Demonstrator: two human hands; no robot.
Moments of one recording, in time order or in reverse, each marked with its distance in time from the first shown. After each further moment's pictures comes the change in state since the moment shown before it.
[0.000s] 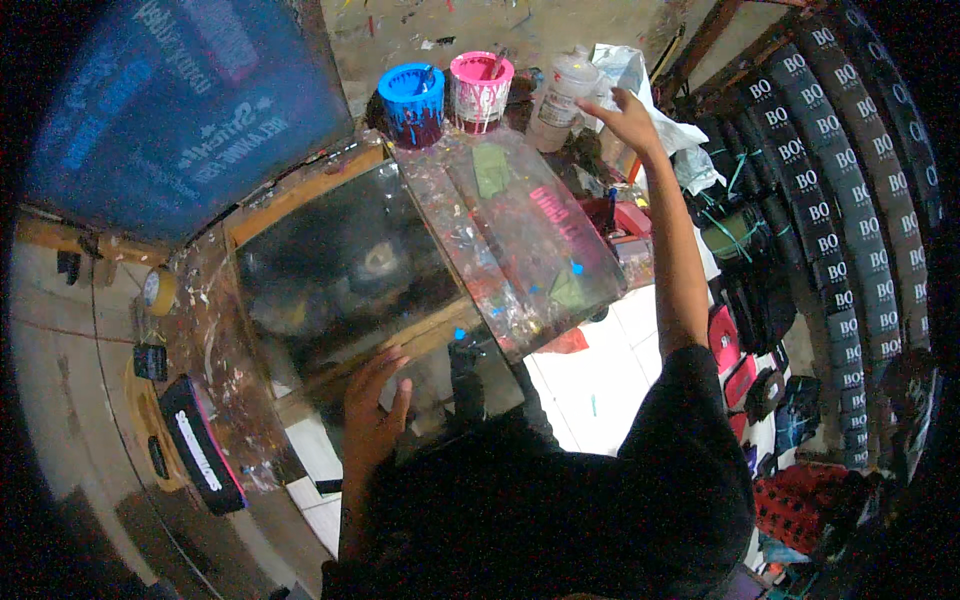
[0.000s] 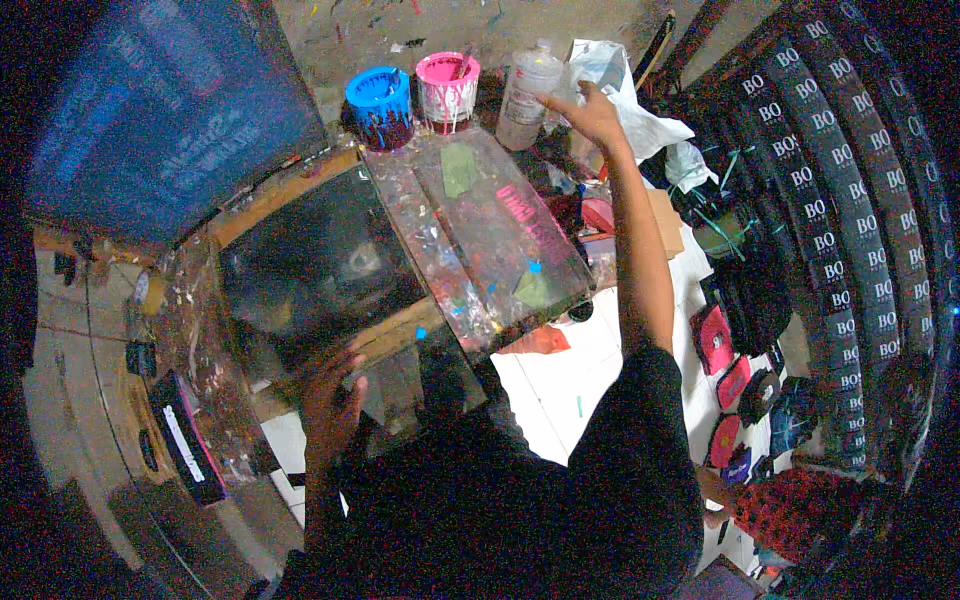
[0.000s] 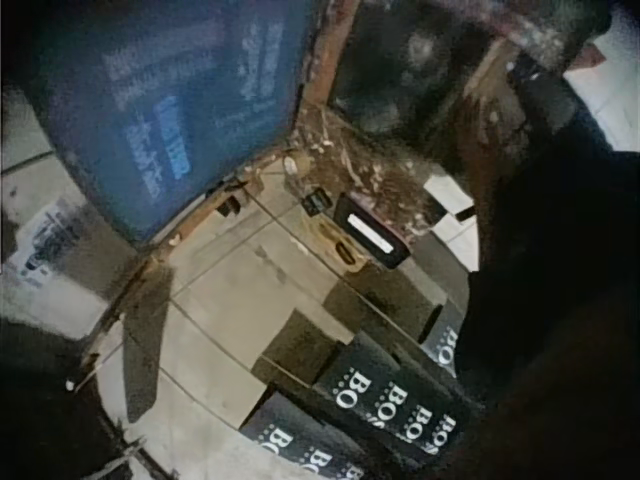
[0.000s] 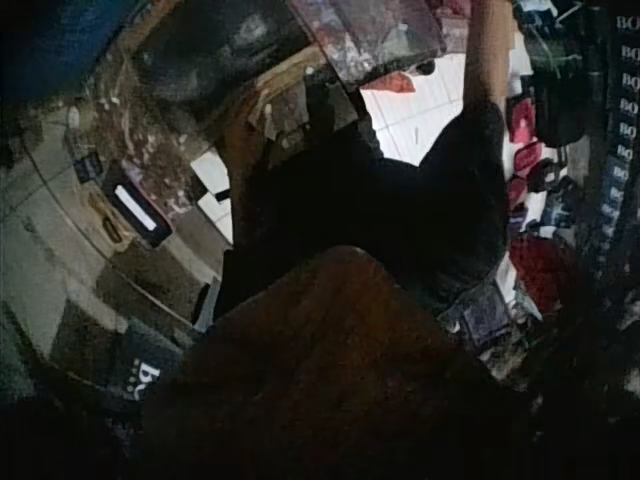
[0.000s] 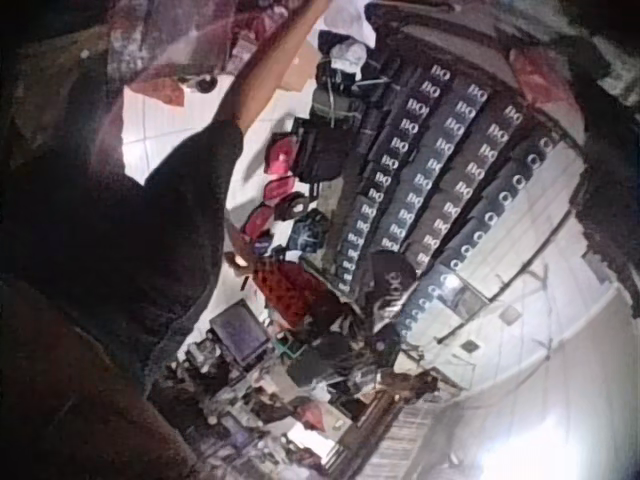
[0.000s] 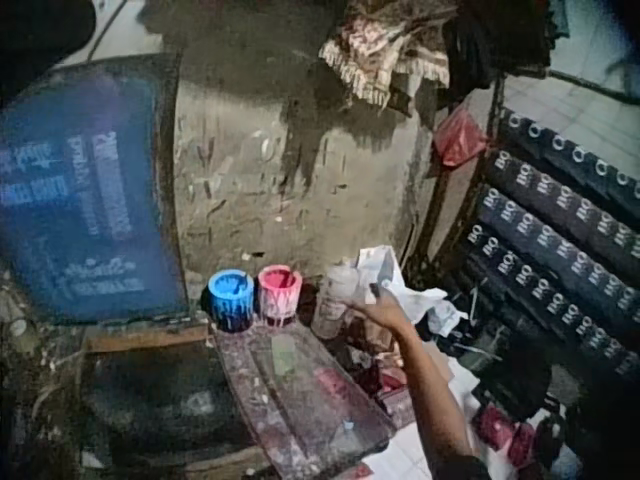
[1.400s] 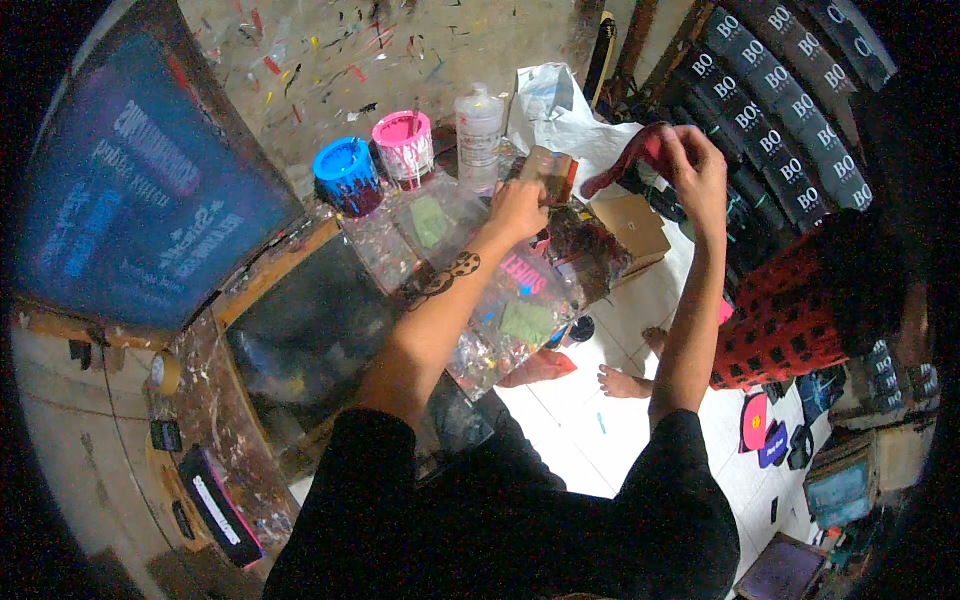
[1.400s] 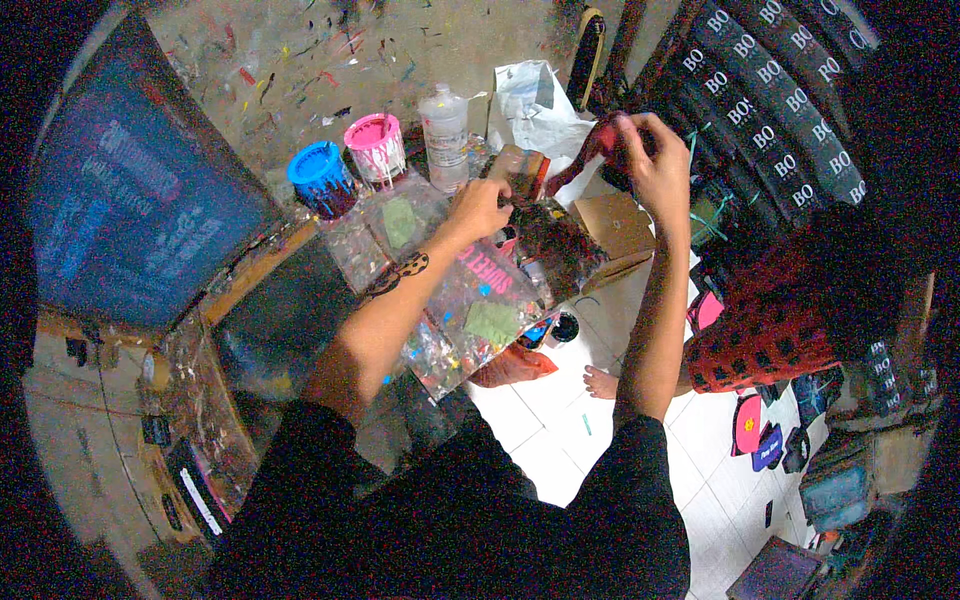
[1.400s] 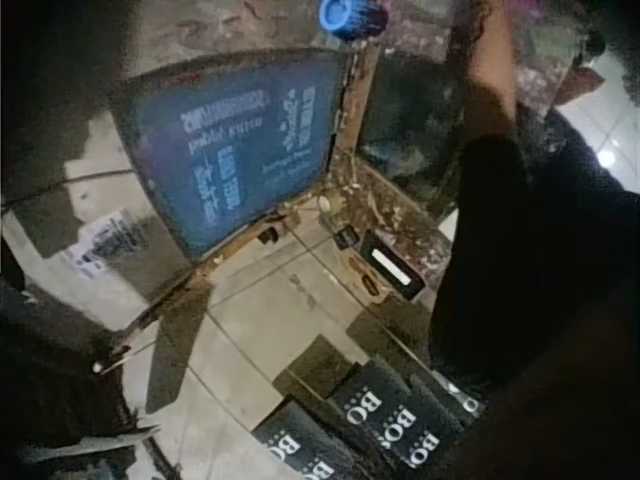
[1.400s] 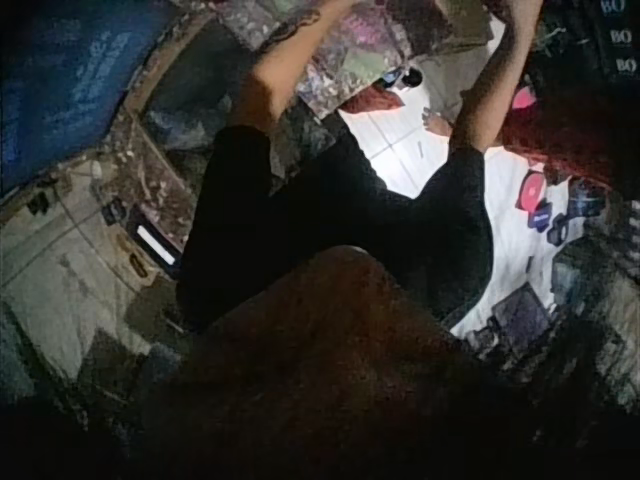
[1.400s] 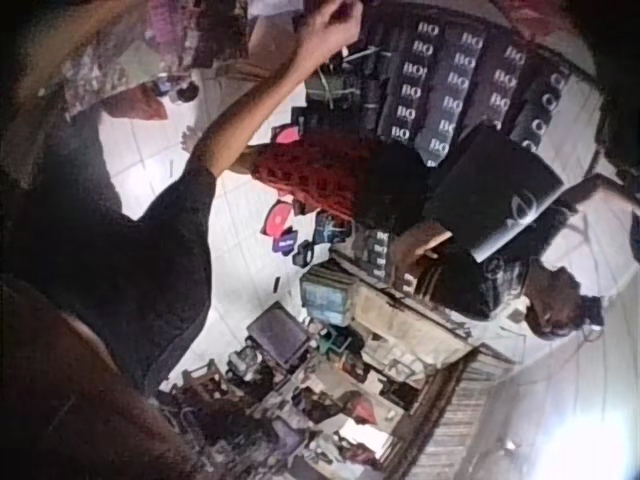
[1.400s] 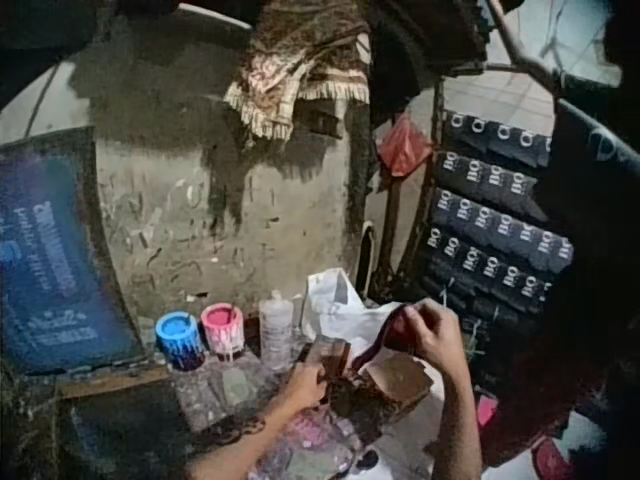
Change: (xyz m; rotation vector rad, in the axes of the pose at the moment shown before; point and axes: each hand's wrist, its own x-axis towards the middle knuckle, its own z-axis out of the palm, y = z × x) left_hand 0.344 0.143 0.253 0.155 -0.329 0.337; right_hand -0.112 -0.029 -0.223 0.111 0.308 -0.069
